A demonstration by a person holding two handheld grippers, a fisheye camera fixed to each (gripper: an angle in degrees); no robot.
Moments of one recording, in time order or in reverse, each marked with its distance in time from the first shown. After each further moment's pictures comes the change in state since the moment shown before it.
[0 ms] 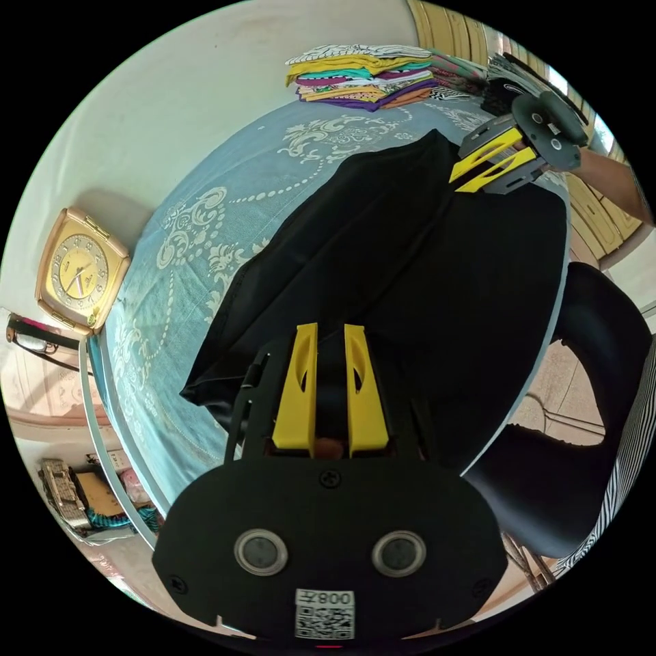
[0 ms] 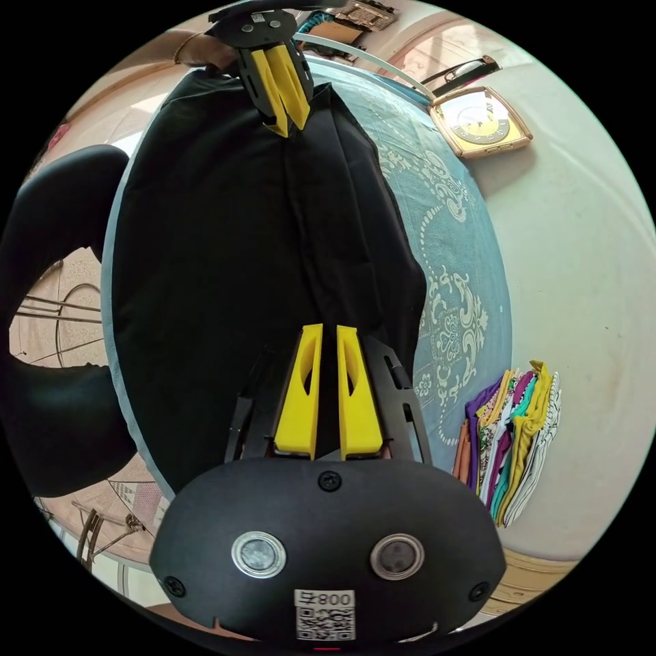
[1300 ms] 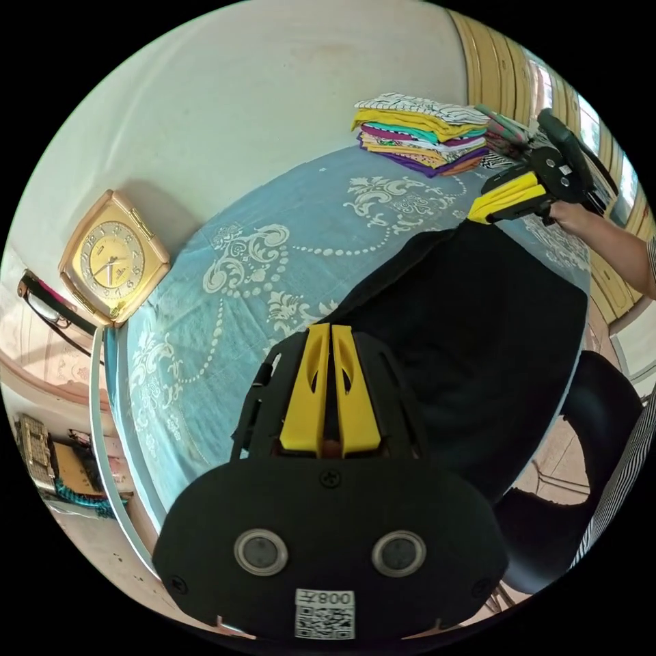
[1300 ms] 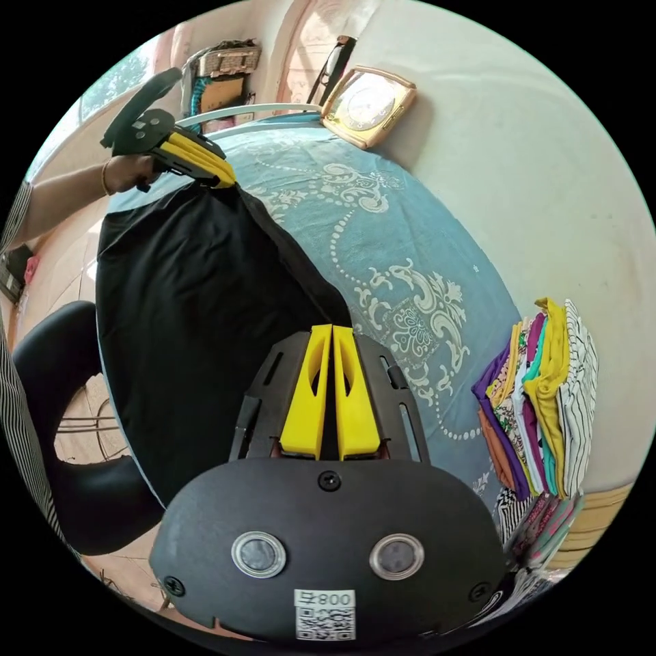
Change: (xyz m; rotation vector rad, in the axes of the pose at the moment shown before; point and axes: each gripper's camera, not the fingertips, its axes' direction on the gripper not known) left arm -0.154 0.070 -0.049 0.177 -0.011 -0.200; right arm 0.196 0.121 -0.038 0.157 -0.153 0.397
